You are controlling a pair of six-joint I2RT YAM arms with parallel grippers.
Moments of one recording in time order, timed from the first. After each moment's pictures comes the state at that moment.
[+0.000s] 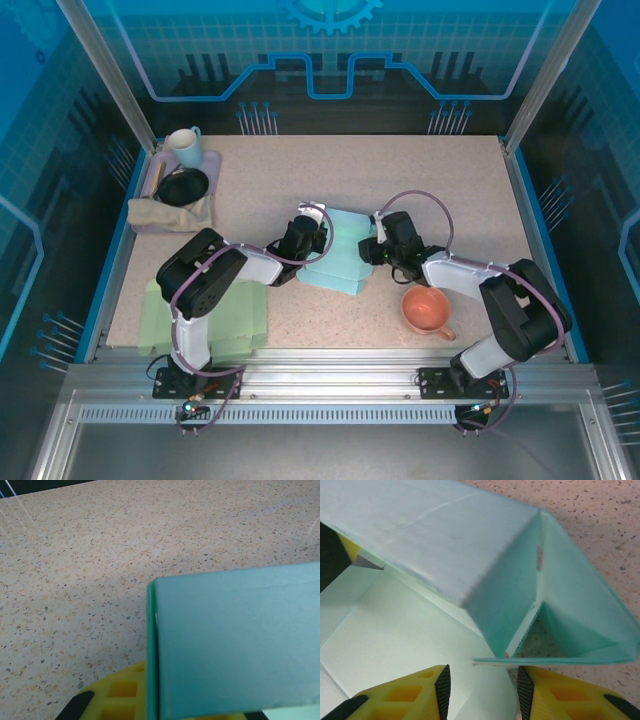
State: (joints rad) left arm -0.63 1.93 0.85 0.60 -0.35 -0.14; right arm 0.50 1.52 0.70 0.06 -0.02 0.26
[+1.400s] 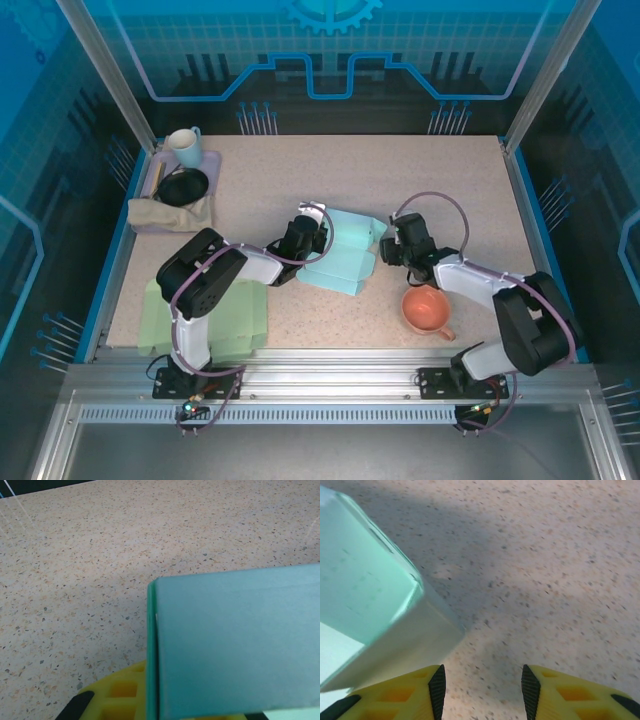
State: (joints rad) left arm -0.63 1.93 0.85 0.59 -0.35 -0.14; right arm 0.43 1.45 0.67 -0.05 0.16 0.23
